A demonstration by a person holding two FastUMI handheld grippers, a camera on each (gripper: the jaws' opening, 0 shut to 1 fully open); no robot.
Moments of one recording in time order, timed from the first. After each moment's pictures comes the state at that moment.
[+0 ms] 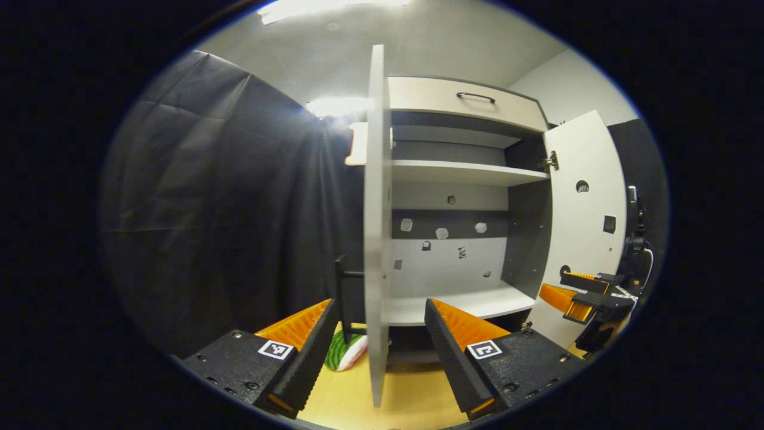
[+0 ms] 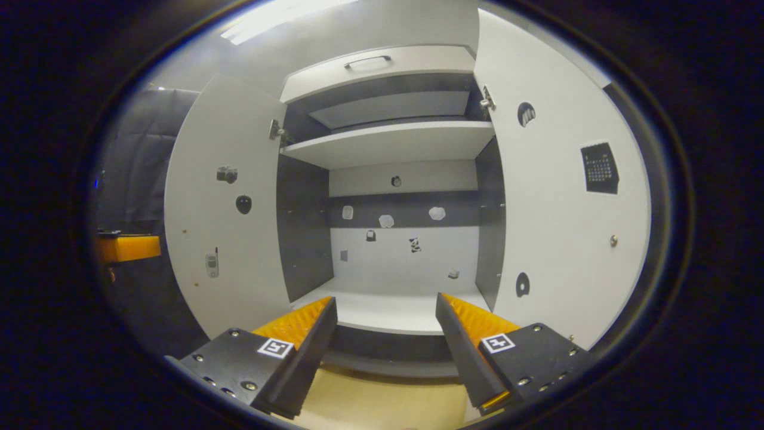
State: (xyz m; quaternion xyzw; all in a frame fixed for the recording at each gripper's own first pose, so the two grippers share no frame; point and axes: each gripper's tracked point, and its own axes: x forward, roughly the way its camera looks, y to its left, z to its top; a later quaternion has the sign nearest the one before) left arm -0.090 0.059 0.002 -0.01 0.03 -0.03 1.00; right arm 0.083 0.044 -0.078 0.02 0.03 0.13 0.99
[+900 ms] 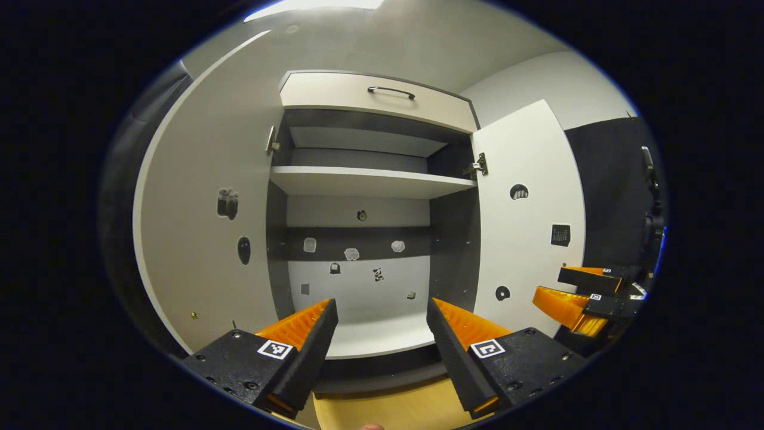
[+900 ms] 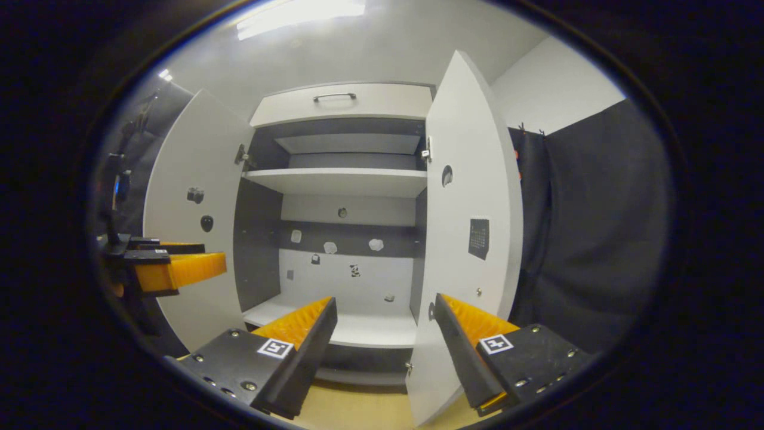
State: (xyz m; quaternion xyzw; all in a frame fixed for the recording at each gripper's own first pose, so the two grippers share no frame) left arm -0.019 -0.086 0.005 0.00 -0.01 -0.19 0.98; right arm 0.042 -0.035 -0.036 -0.01 -0.02 0.01 1.00
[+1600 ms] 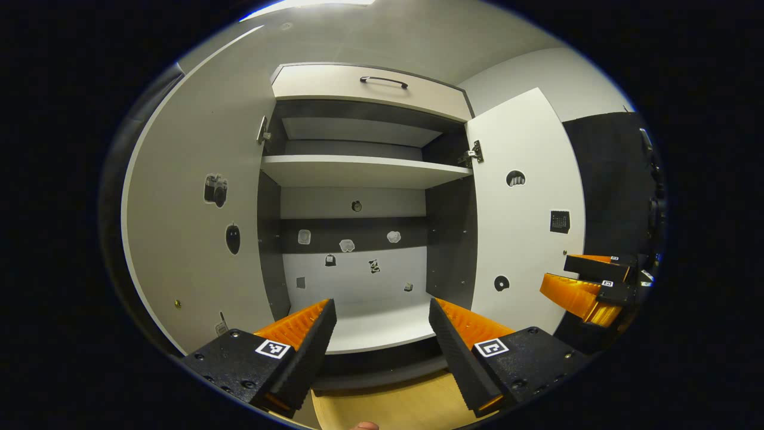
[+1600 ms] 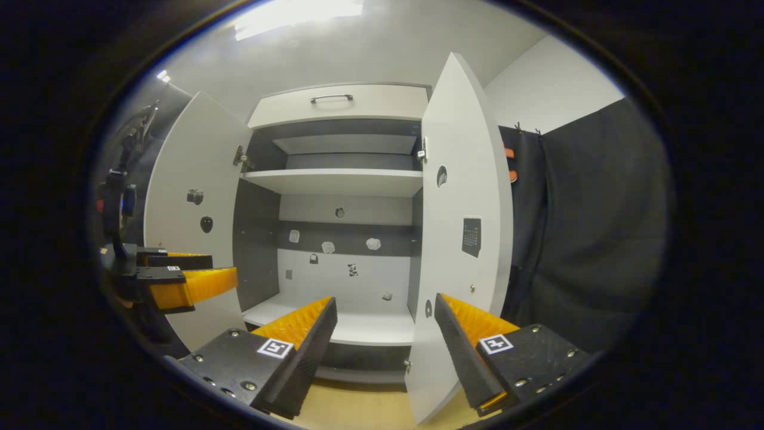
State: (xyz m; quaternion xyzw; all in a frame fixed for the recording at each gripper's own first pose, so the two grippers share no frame) left arm -0.021 -0.089 -0.010 0.00 0.01 -0.20 0.98; right arm 0.036 -0.035 -0.034 0.00 -0.02 0.00 1.00
